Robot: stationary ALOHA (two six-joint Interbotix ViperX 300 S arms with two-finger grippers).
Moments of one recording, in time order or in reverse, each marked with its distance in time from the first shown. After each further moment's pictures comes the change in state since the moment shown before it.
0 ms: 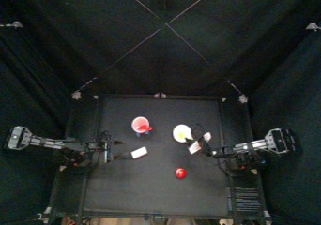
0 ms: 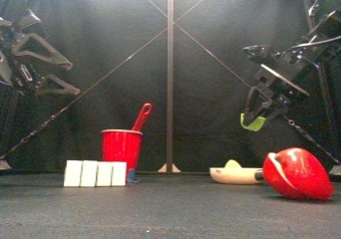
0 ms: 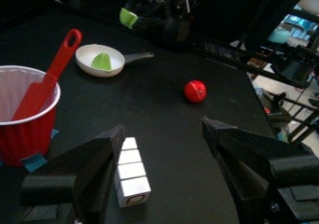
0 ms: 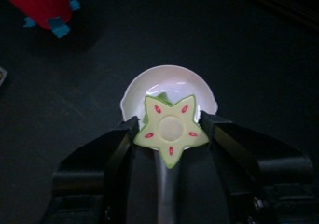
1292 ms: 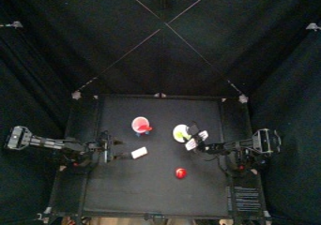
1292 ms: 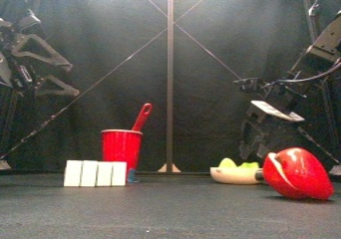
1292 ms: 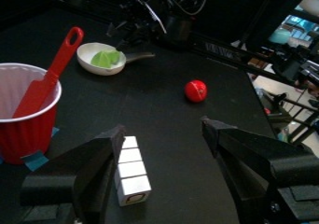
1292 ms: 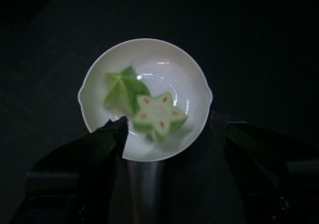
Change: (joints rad) left arm 0.000 0.000 0.003 -0.005 0.000 0.000; right arm -0.124 0.207 -0.049 -0.012 -0.086 0.003
